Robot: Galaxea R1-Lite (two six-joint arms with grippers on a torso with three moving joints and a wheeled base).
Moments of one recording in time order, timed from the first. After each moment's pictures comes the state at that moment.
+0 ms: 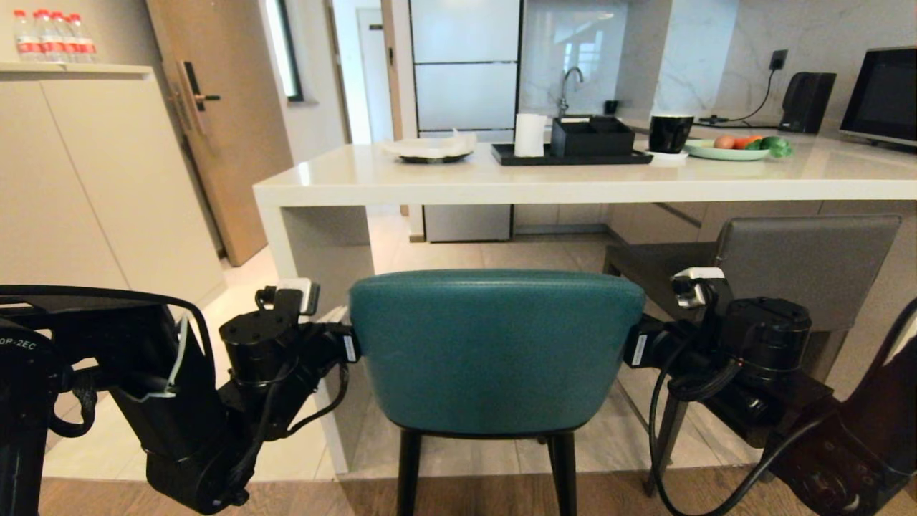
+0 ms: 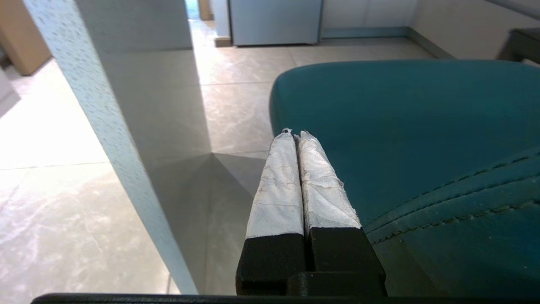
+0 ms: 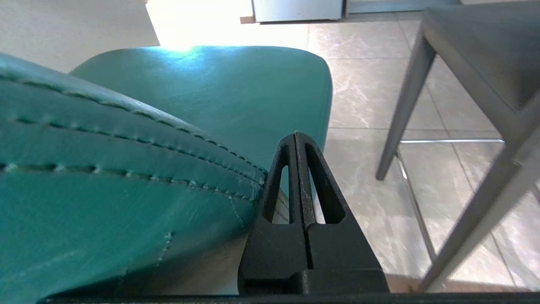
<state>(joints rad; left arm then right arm) -0.39 2.16 -0.57 -1.53 0.19 -0.06 0.40 1.97 -0.50 -1.32 -0.10 0.10</state>
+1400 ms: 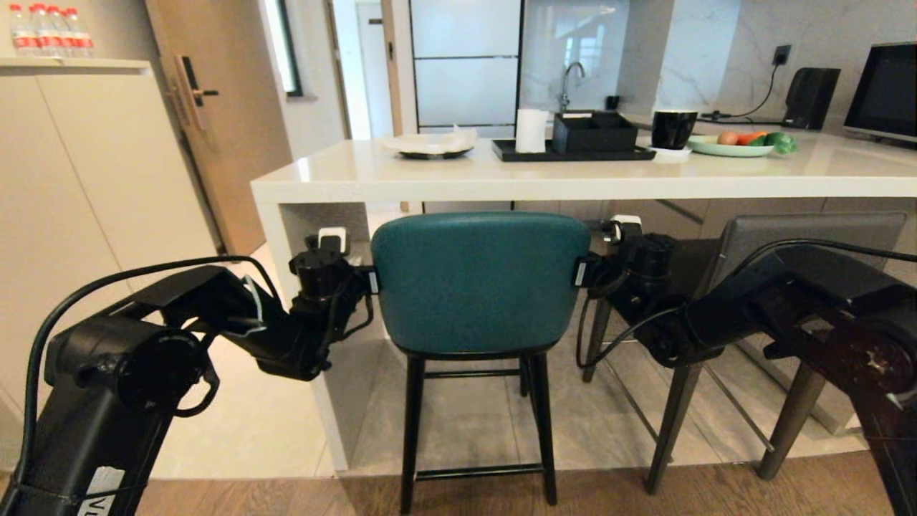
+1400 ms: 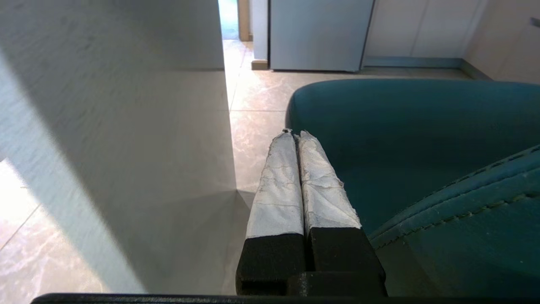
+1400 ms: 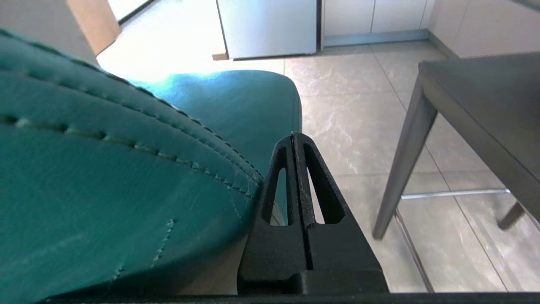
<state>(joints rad) -0.30 2.48 -1.40 -1.11 0.22 -0.03 0.29 2.40 -1.37 -0.99 -0.14 0.07</state>
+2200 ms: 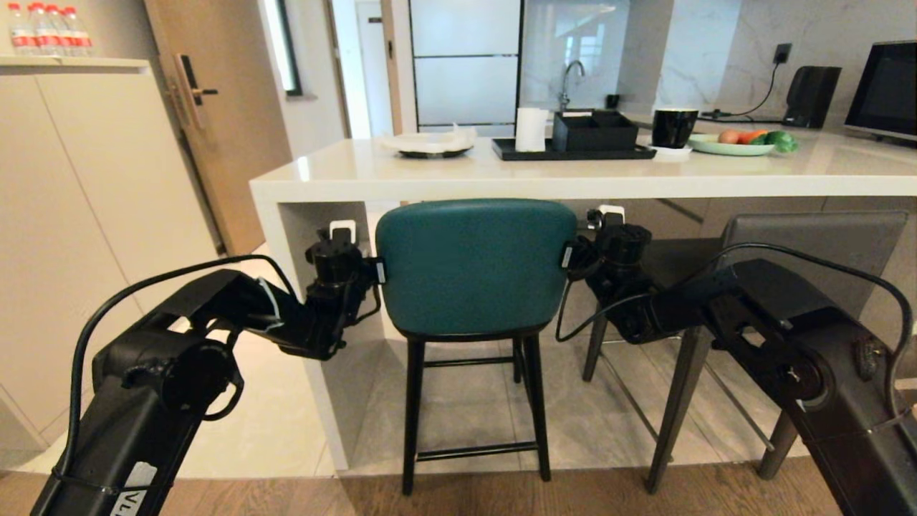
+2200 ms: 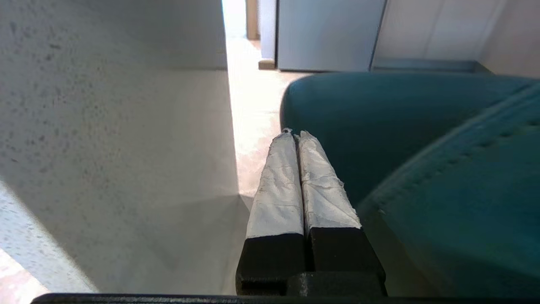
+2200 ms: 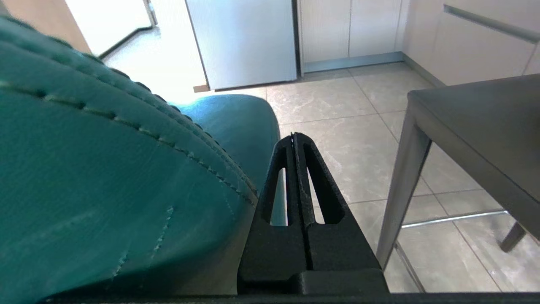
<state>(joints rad) -0.29 2.56 -1.63 -0.95 0.25 -0.04 0.29 2.57 -1.73 -0.88 -0.23 0.07</state>
